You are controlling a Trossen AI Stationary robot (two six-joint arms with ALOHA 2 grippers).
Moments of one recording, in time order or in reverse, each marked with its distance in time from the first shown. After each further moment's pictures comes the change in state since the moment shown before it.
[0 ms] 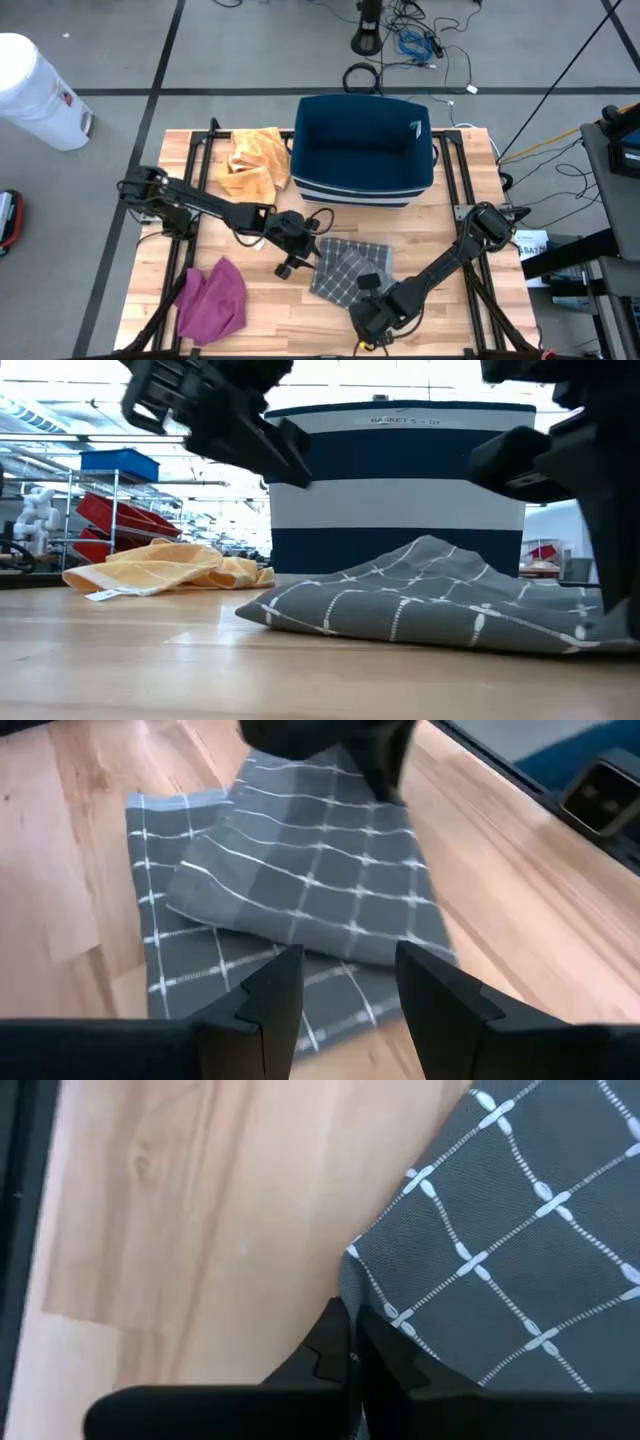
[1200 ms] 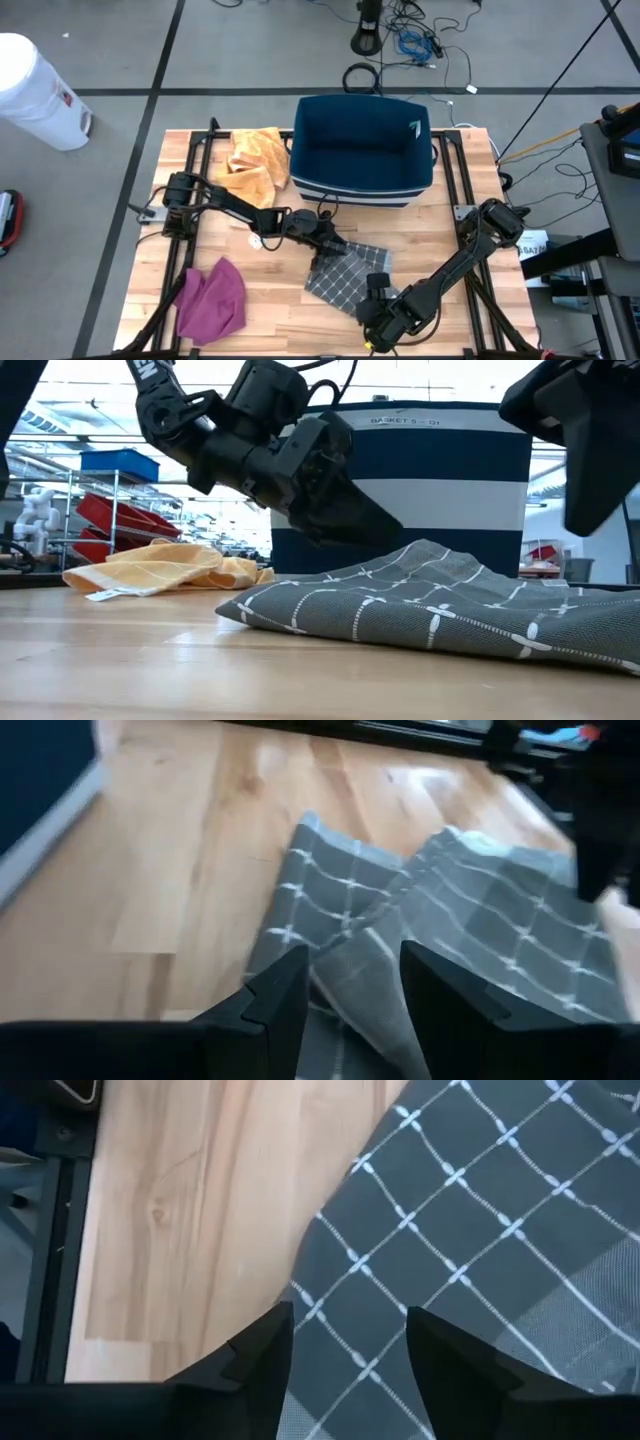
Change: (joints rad) left arm 0.068 0.326 0.024 0.546 -0.121 -0.424; right arm 0.066 -0.080 0.003 -0.060 0.171 0.157
